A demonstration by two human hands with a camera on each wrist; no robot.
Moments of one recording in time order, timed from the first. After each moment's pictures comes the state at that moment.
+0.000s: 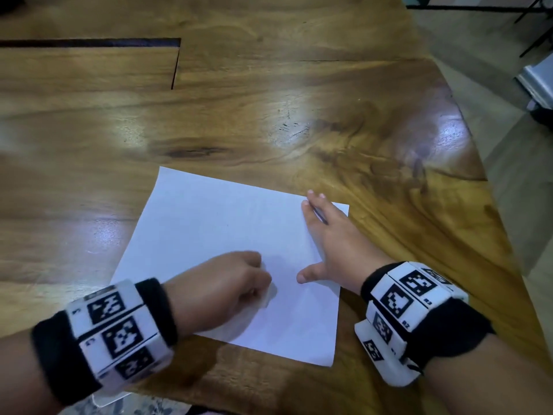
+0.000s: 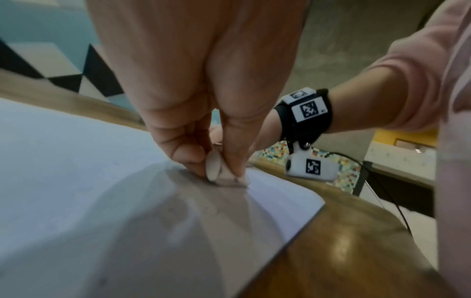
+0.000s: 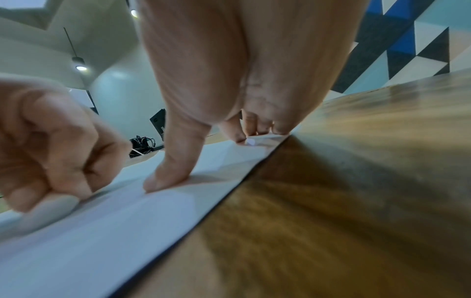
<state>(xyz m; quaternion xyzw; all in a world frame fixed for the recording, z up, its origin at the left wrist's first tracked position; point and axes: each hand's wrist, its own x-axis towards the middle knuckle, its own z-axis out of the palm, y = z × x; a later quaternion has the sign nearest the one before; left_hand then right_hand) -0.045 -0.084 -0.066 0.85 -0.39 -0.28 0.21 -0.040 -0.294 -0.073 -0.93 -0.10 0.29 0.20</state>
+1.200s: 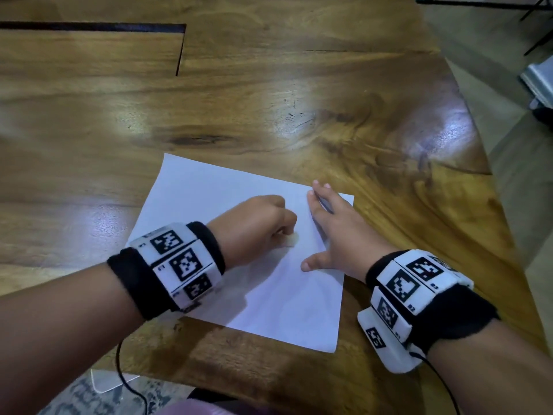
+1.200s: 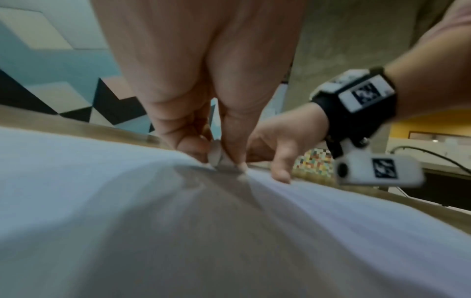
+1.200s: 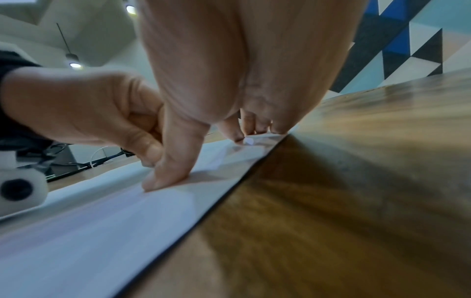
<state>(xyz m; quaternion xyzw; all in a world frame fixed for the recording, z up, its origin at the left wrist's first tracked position) -0.008 -0.118 -0.059 0.88 -0.35 -0.19 0.25 -0.040 -0.292 -0.069 -0.93 -0.09 0.29 0.19</state>
